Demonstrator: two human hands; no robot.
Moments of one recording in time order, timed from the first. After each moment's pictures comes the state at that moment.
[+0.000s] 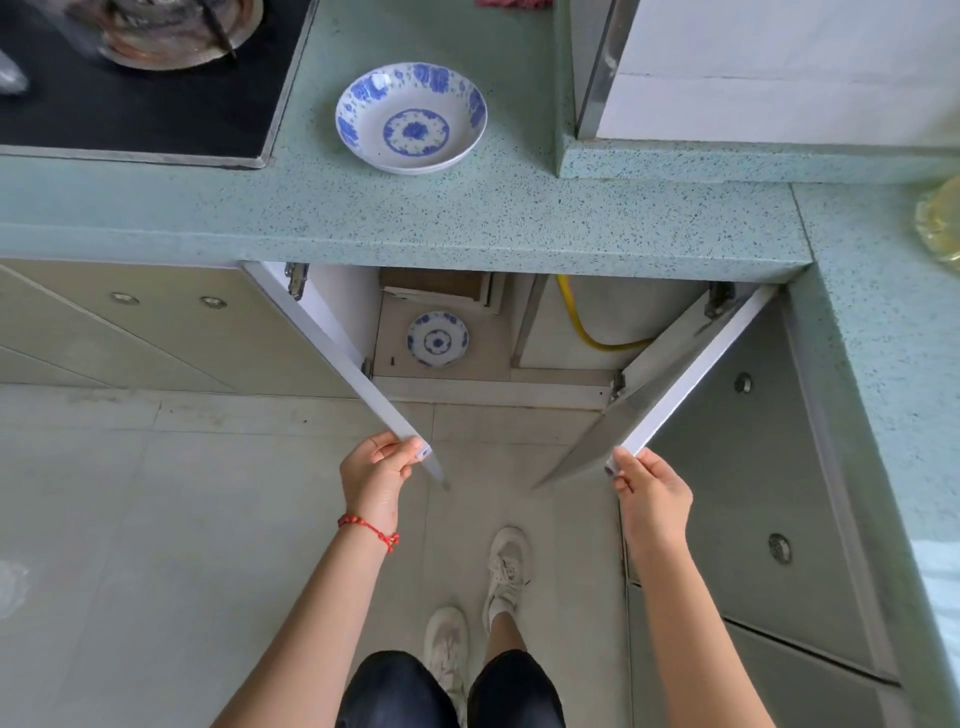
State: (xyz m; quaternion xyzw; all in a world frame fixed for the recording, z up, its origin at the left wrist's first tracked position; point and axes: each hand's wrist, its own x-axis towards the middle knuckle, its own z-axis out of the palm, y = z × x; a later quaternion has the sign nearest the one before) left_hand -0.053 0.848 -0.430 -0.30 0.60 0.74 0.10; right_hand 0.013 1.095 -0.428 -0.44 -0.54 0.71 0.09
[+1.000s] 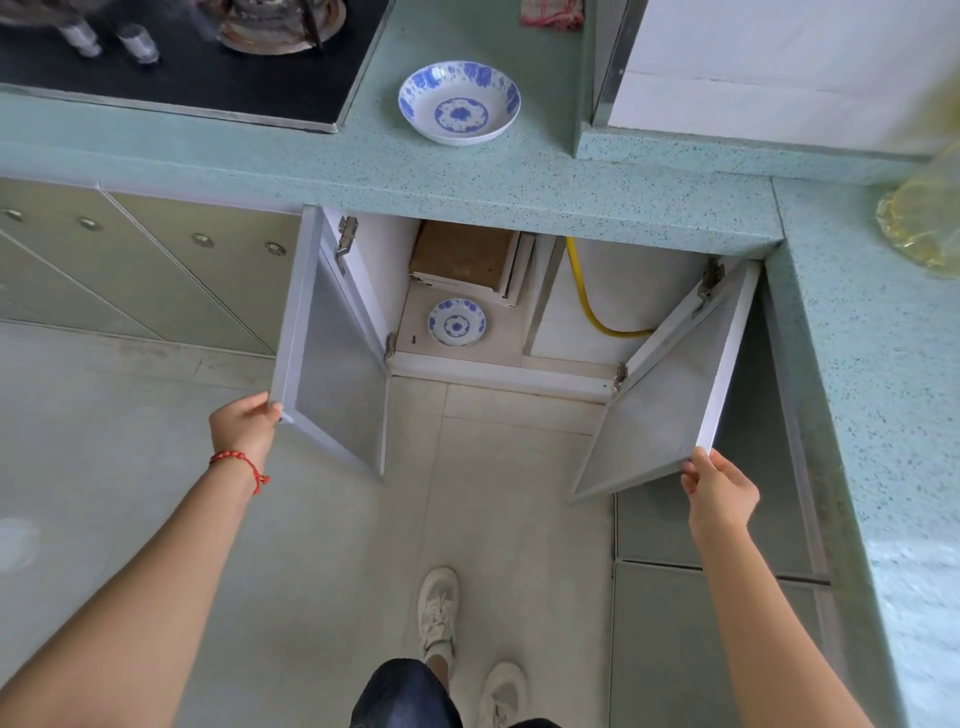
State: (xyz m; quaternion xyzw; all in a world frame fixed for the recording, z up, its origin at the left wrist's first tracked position) left_hand 0.014 0.700 -0.407 -0.37 0.76 0.54 -0.03; right_hand 0.106 1.151 -0.413 -0.52 -0.54 0.65 0.14
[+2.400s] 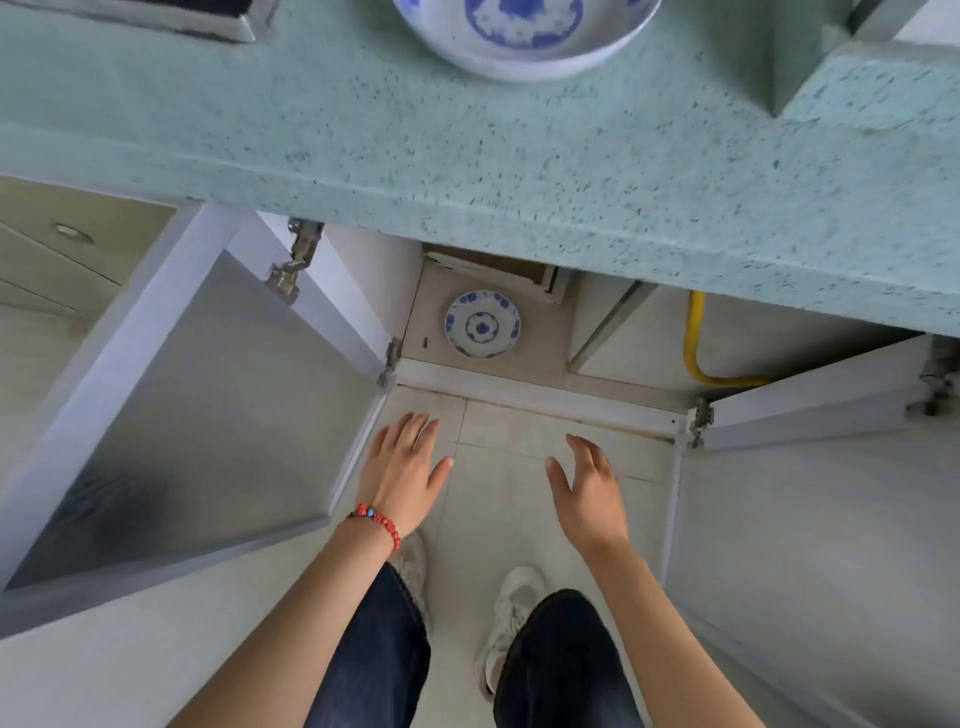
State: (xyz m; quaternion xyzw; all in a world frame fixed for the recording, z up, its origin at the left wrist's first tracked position) left_hand -0.143 0.814 -0.601 0.08 0.98 0.13 0.16; right_hand -0.118 1.027 -0.601 -0.15 -0.91 0.34 -0.19
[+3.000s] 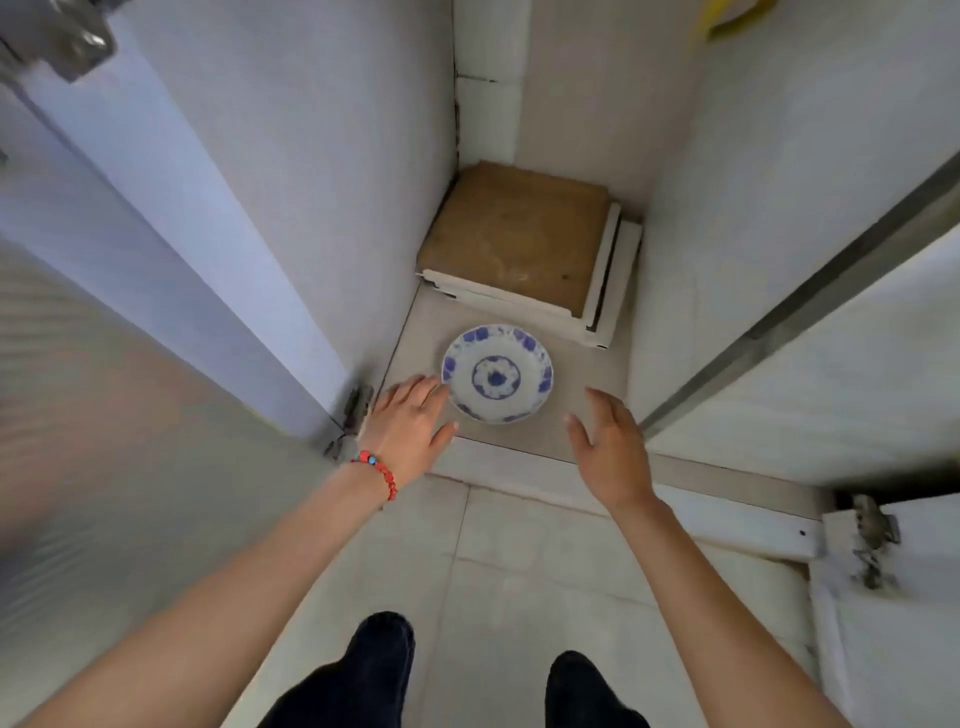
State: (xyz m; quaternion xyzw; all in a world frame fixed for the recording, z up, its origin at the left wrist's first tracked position) left_hand -0.327 0.796 -0.887 0.14 0.98 0.13 0.07; right_hand -0.306 1.032 -0.884 -0.06 -0.95 0.30 -0.04
